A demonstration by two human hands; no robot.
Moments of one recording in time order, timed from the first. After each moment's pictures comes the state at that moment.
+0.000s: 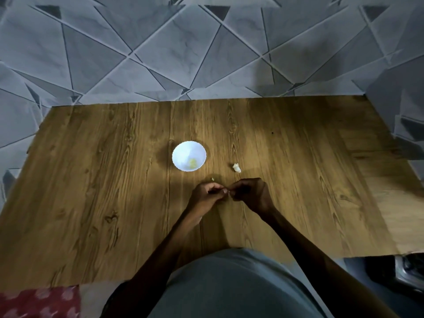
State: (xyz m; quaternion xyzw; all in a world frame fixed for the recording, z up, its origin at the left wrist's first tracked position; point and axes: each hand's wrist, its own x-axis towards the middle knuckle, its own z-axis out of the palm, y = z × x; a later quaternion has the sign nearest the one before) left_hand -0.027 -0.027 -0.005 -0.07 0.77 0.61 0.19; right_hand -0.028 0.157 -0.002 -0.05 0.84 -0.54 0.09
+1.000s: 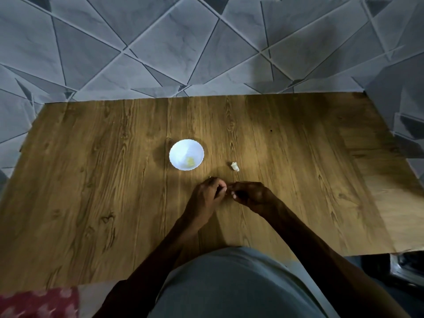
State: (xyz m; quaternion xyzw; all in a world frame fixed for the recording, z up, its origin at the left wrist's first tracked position) left_hand -0.022 -0.021 0.002 0.16 0.92 0.37 -0.04; right_hand -0.036 0.155 0.023 0.22 0.54 -0.76 0.30
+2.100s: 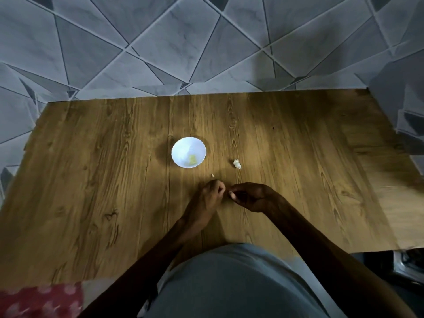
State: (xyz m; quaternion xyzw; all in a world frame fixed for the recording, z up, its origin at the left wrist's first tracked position) left_hand -0.007 -0.026 -0.001 0.13 0.92 0.37 0.02; right_hand -0.042 0.144 0.034 0.35 0.44 -0.72 0.39
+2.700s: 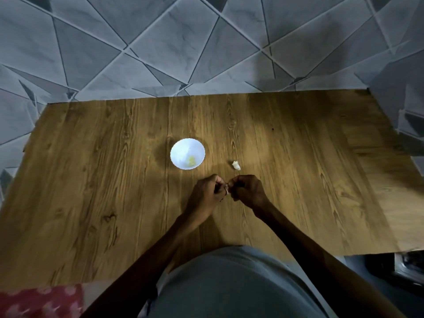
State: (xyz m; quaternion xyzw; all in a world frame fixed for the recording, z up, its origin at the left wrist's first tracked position) left_hand -0.025 -0.020 0.022 0.07 0.89 0.44 0.08; right_hand -0.032 0.139 0.024 0.07 0.82 -0.54 0.16
